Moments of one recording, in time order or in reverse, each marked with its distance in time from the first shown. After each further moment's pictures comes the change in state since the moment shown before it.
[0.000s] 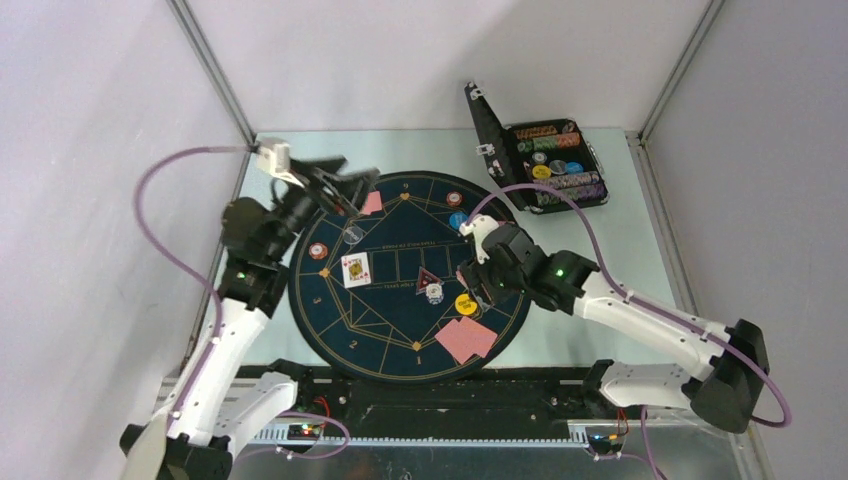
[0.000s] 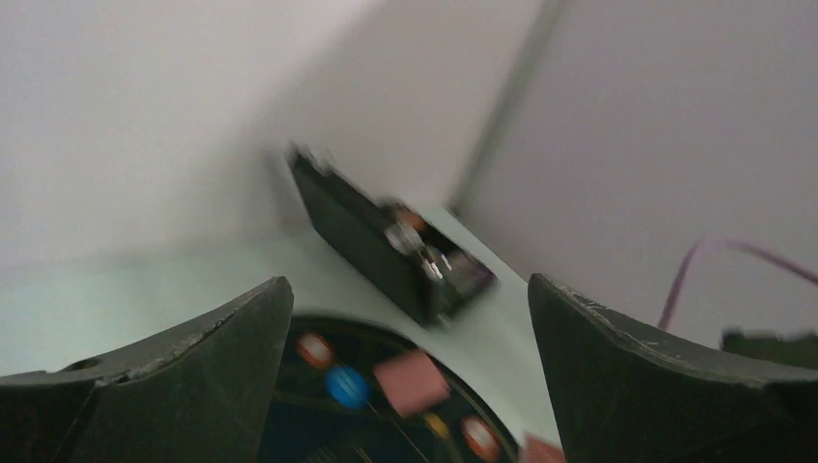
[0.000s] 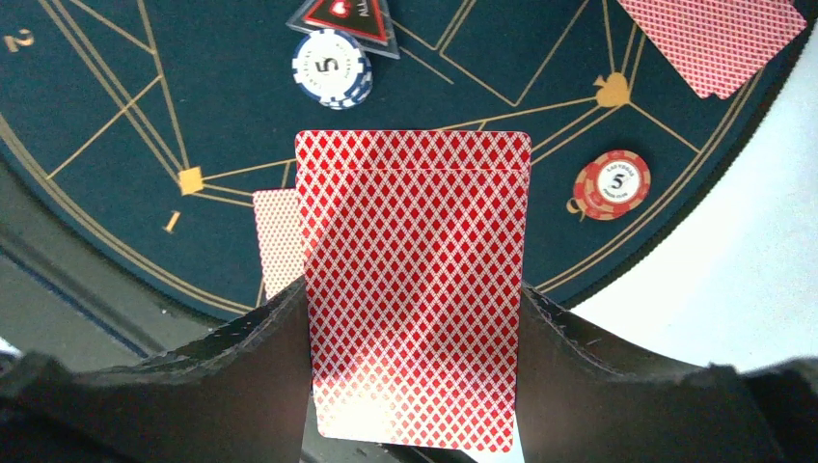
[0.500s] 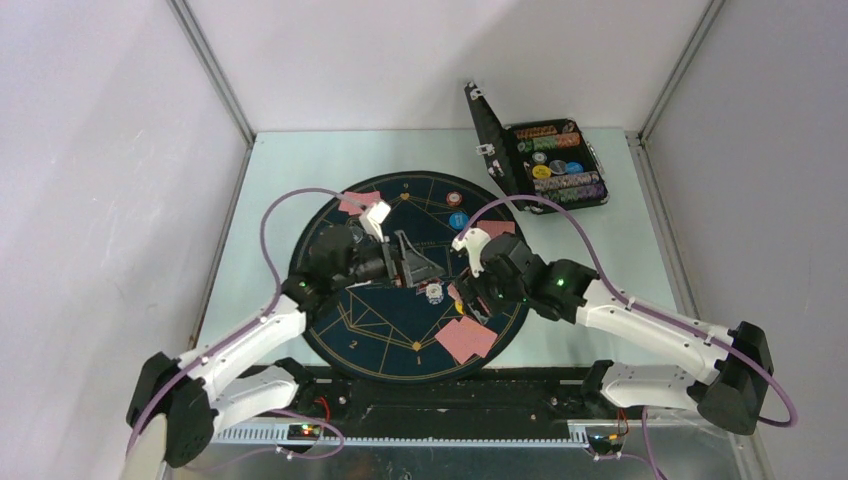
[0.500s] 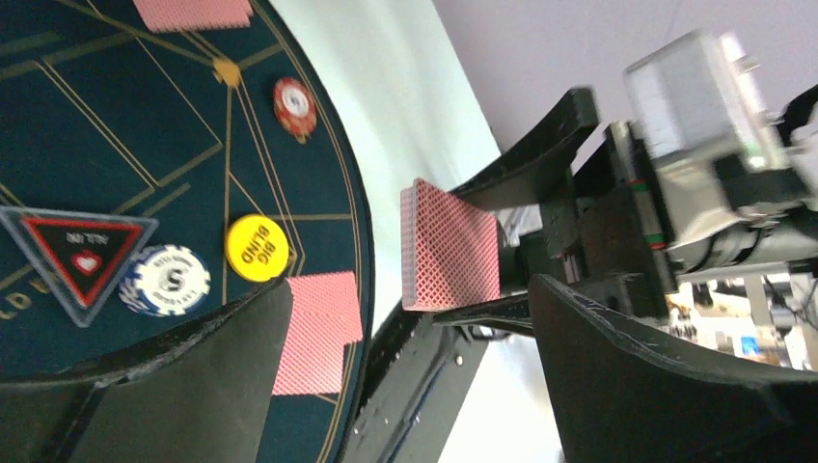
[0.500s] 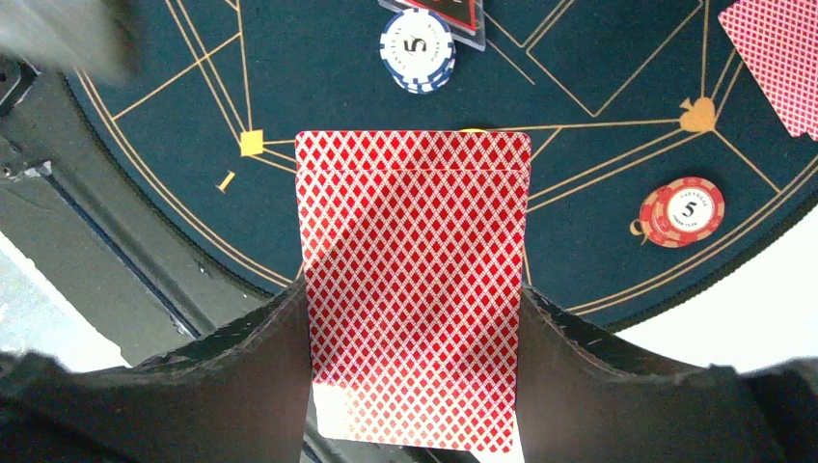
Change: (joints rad) left arm -0.301 0.099 -0.401 -0.052 0.220 -0.435; right arm 0.045 -0.058 -0.058 0.043 -0.113 -0.043
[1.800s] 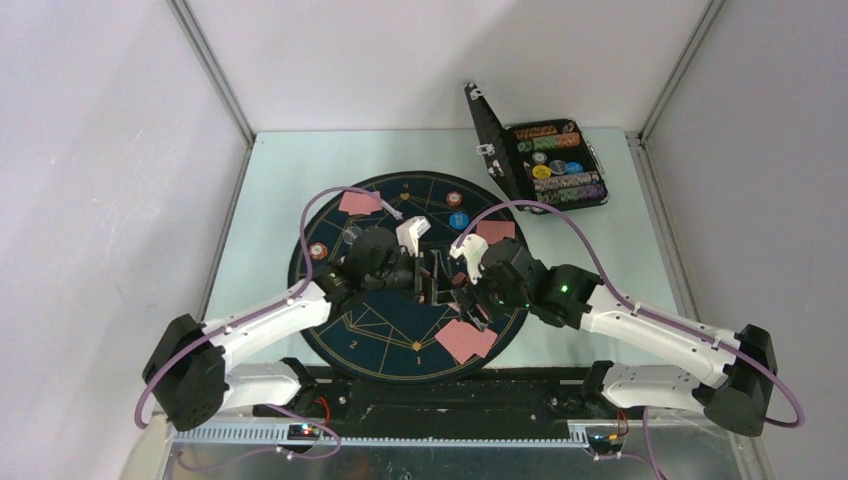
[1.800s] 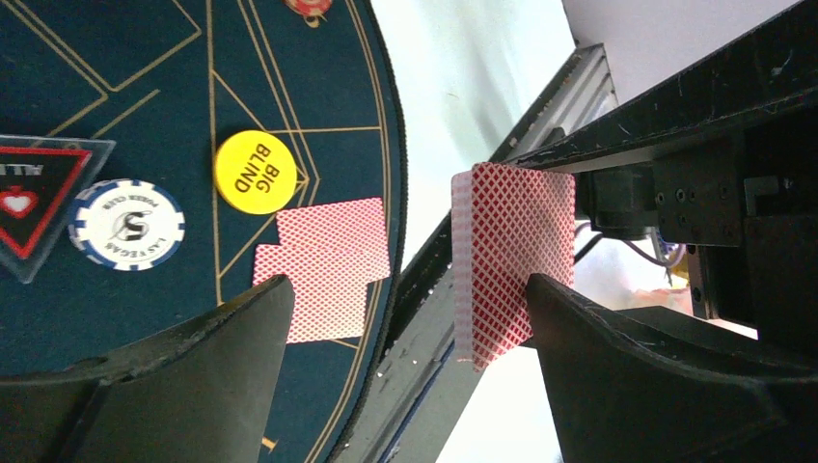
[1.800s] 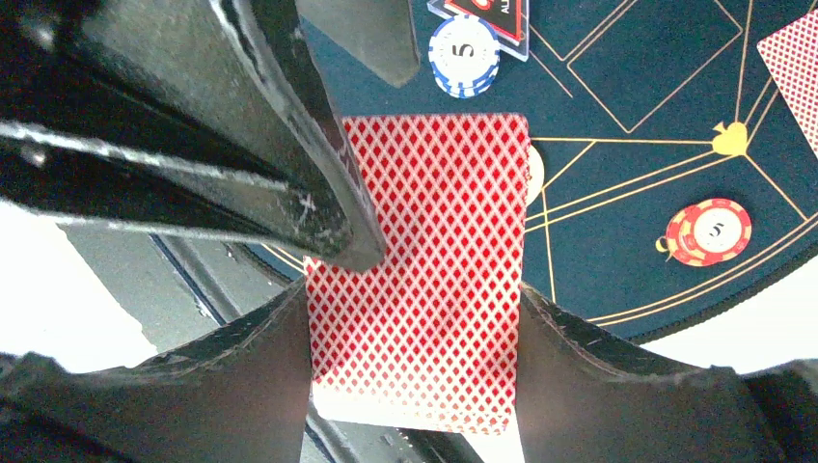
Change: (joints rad) left arm -0.196 0.217 0.108 -0.166 -0.055 0.101; right arm 0.042 -0.032 -0.008 0.010 -0.033 -0.018
